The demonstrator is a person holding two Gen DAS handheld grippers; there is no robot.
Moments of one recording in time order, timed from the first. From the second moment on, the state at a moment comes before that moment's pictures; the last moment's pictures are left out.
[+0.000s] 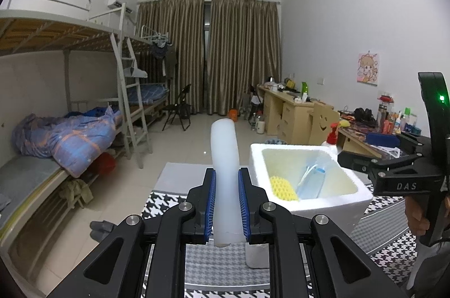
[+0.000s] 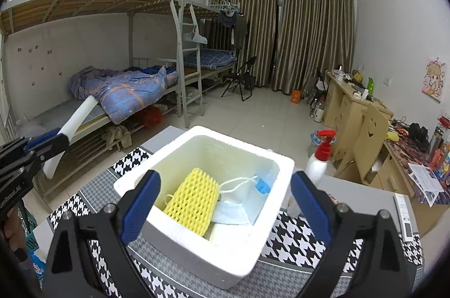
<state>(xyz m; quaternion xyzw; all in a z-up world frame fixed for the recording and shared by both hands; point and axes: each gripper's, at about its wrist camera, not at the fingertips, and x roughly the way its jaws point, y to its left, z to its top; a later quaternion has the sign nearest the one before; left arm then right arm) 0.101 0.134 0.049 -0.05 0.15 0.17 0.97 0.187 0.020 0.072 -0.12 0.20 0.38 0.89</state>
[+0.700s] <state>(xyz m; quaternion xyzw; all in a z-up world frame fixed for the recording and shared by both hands) 0.133 0.120 0.058 -0.03 0.16 0.14 0.98 0.193 -0.022 0.067 -0.10 0.21 0.35 0.91</state>
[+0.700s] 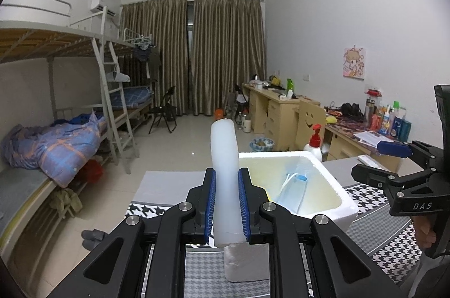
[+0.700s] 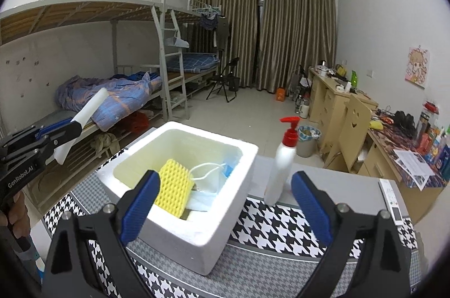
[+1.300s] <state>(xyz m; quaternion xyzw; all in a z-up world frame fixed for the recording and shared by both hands) 0.162 0.109 0.058 -0.03 0.18 0.11 0.98 0.199 -0.046 0.063 -0.08 0.21 0.34 0.91</state>
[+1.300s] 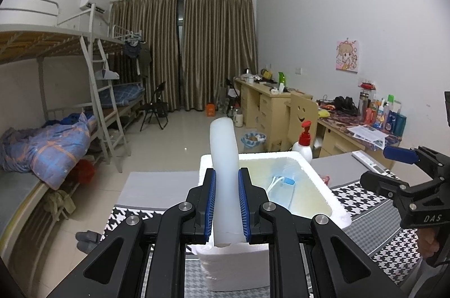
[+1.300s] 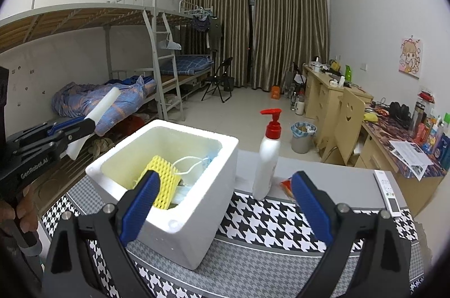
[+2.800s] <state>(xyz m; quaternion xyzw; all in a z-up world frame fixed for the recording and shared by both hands) 0.231 0.087 0.040 -0.01 0.24 0.08 0.97 0.182 -0.116 0.046 -0.02 0.21 0.29 0.93</state>
